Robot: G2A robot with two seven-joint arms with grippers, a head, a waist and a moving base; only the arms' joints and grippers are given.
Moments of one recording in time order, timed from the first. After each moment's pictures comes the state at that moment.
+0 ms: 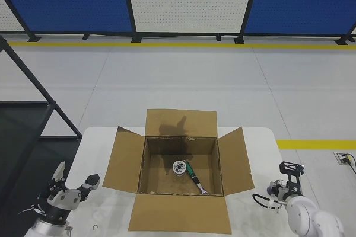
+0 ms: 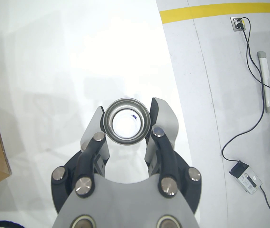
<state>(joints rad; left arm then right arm) 1.52 -1.25 -1.86 -1.85 -0.86 0.05 -0.51 -1.22 -1.37 1.69 -1.72 -1.38 0.16 0.93</state>
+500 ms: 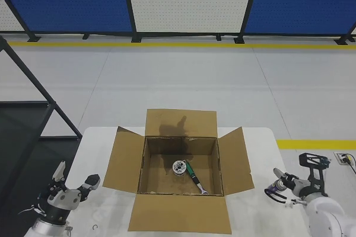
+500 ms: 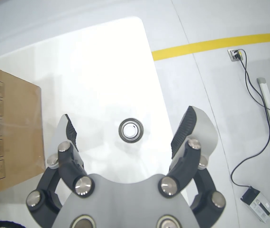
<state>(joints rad) 1.52 -1.25 -1.86 -1.85 -0.86 0.05 -0.51 -1.31 -1.35 1.79 -2.04 -1.28 0.11 0.90</state>
